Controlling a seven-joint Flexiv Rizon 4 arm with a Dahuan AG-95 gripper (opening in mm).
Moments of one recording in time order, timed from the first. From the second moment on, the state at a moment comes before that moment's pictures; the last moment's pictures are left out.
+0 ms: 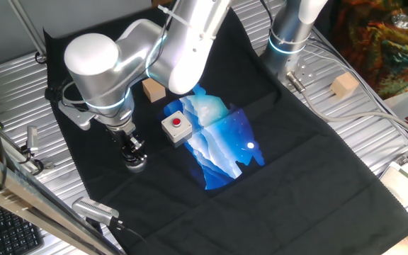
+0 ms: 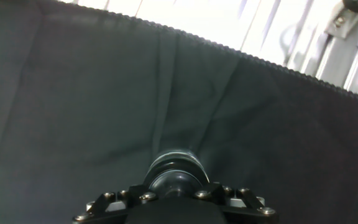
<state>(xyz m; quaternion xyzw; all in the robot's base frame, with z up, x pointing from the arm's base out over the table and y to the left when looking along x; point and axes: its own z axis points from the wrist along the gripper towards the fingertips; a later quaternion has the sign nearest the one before) 0.627 0.113 0.098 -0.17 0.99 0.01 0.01</state>
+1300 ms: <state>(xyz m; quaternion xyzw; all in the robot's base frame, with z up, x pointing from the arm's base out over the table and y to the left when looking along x) 0.627 0.111 0.099 0.00 1.00 -0.01 0.02</state>
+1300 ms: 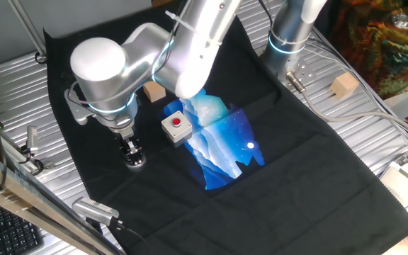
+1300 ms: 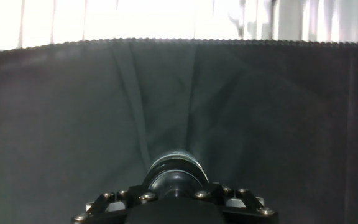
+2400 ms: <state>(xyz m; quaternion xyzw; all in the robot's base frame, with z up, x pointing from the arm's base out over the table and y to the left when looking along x) 0.625 0.105 0.098 0.06 1.00 -0.01 0.06</state>
